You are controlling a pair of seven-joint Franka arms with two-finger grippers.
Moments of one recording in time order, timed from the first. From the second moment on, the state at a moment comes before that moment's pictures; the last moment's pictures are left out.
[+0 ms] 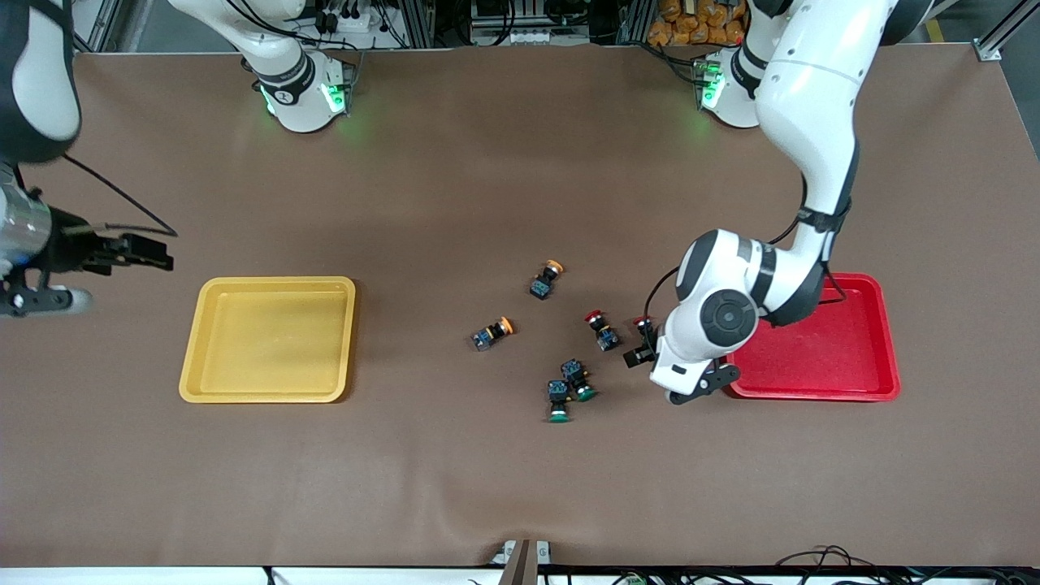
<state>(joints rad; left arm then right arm) -0.39 0.71 -0.02 -1.51 -0.07 2.10 -0.75 -0.09 0.21 0.03 -1.58 0.03 1.60 -0.10</state>
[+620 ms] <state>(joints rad) -0.39 0.74 -0.02 -1.60 -0.06 2.18 -0.76 -0.07 0.28 0.02 -1.57 0.02 1.62 -0.06</state>
